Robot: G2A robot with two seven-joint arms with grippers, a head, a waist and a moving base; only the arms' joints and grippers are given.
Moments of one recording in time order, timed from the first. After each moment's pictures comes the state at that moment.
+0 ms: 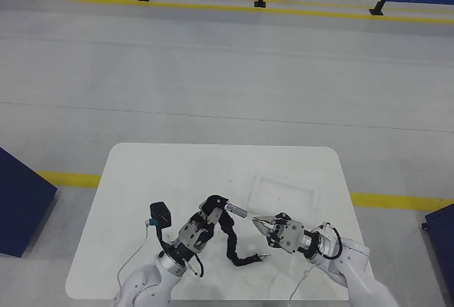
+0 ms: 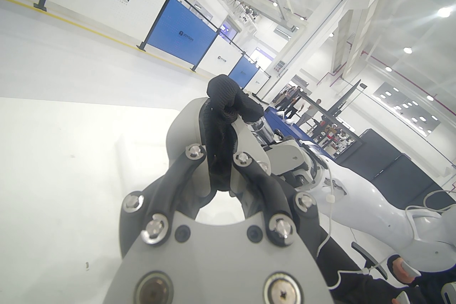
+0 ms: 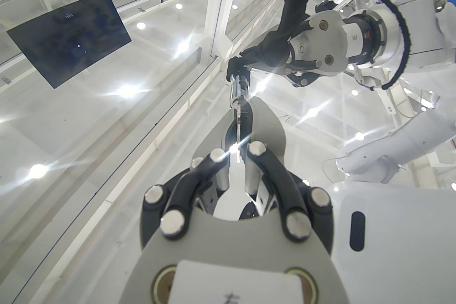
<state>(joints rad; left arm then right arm) 1.48 -1.30 -1.13 -1.70 0.76 -0.51 0.18 -1.44 -1.09 1.31 -1.68 1.46 0.70 0.65</state>
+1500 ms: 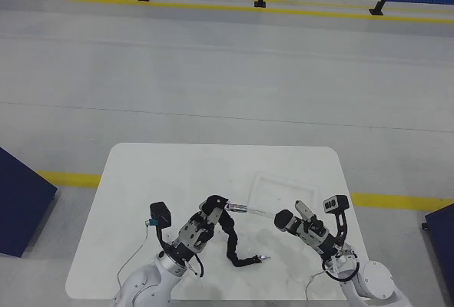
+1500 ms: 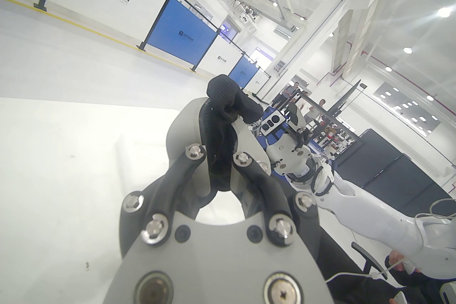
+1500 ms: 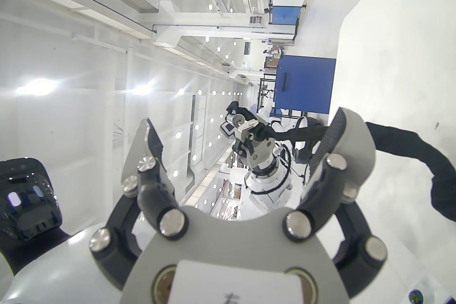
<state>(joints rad) 1.48 -1.30 -1.13 -1.70 0.76 -0.51 0.18 -1.59 -1.07 1.43 -1.72 0.57 -0.36 0.66</state>
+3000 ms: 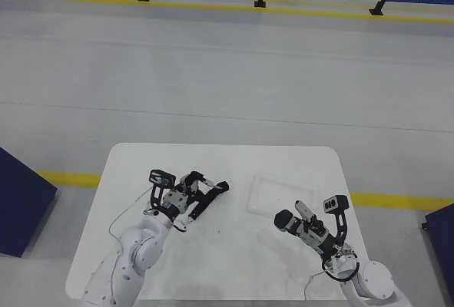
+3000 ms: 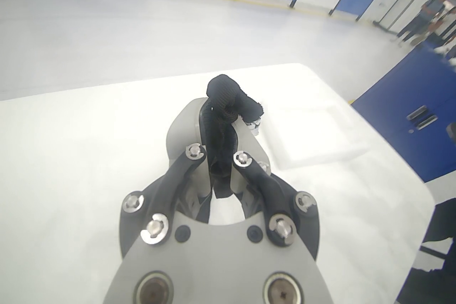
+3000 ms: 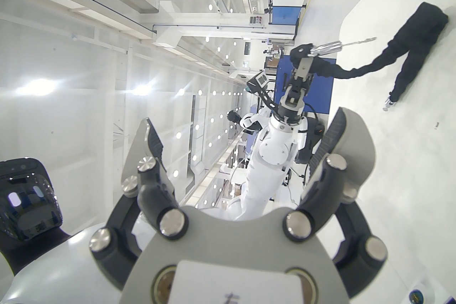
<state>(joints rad) 1.15 -1.31 -1.16 -1.32 1.09 -0.23 -0.01 -1.59 -1.07 1.43 -1.72 0.57 -0.36 0.66</state>
